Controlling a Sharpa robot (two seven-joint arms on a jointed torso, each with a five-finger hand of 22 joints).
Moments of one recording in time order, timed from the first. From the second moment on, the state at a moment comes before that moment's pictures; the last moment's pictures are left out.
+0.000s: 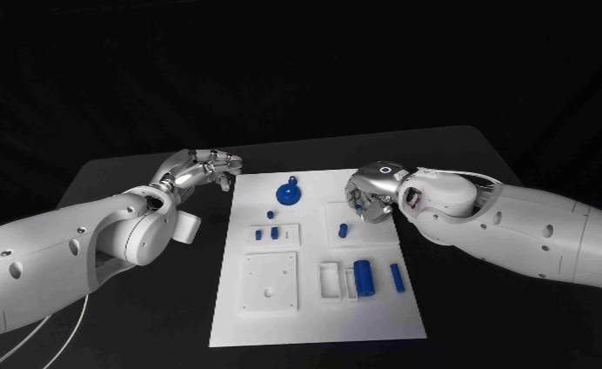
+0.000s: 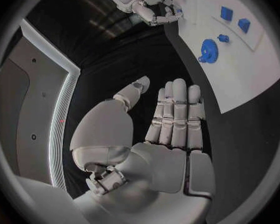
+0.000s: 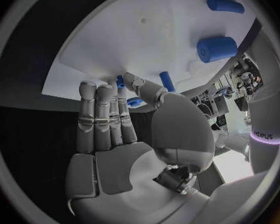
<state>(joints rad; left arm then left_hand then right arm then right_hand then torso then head) 1.27 -0.83 -0.12 1.40 -0.23 -0.31 0.33 1.01 -0.10 0.50 -0.24 0.21 0.86 0.17 0.34 0.42 1.04 0.08 0.54 0.12 1.00 -0.02 1.04 0.42 0.04 0.81 -0.09 0.81 1.20 1.23 -0.82 -0.07 1.42 -1.83 -0.19 -0.07 1.14 -0.21 0.91 -0.26 0.09 1.08 0.08 0.37 0.56 1.22 0.03 0.35 0.44 1.27 -0.08 0.79 1.02 0.21 1.25 -0.01 0.68 1.31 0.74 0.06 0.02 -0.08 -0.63</state>
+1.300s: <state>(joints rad) 1.27 -0.82 -0.12 1.38 -0.23 -0.31 0.33 1.01 -0.10 0.50 -0.24 0.21 0.83 0.17 0.34 0.41 1.03 0.09 0.54 0.12 1.00 -0.02 1.03 0.43 0.04 0.81 -0.09 0.80 1.20 1.27 -0.82 -0.02 1.51 -1.66 -0.18 -0.07 1.08 -0.22 0.92 -0.27 0.20 1.09 0.08 0.37 0.61 1.25 0.02 0.32 0.47 1.29 -0.09 0.79 1.05 0.20 1.27 -0.03 0.71 1.31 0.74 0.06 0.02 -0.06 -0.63</state>
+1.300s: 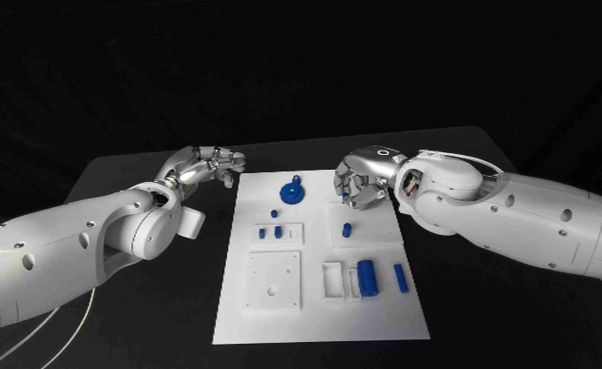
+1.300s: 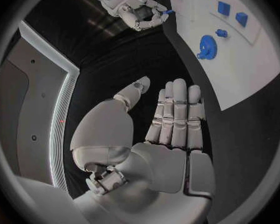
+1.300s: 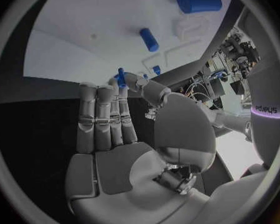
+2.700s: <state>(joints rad) 1.28 -0.72 -0.12 1.29 -0.23 -0.33 0.34 1.01 -0.09 0.50 -0.24 0.22 0.83 0.17 0.34 0.41 1.02 0.09 0.54 0.13 1.00 -0.01 1.03 0.43 0.04 0.81 -0.09 0.80 1.20 1.16 -0.62 -0.11 1.57 -1.76 -0.25 -0.03 1.08 -0.21 0.91 -0.28 0.21 1.09 0.08 0.36 0.62 1.26 0.02 0.30 0.47 1.31 -0.09 0.77 1.05 0.20 1.27 -0.04 0.71 1.31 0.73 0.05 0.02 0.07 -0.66</state>
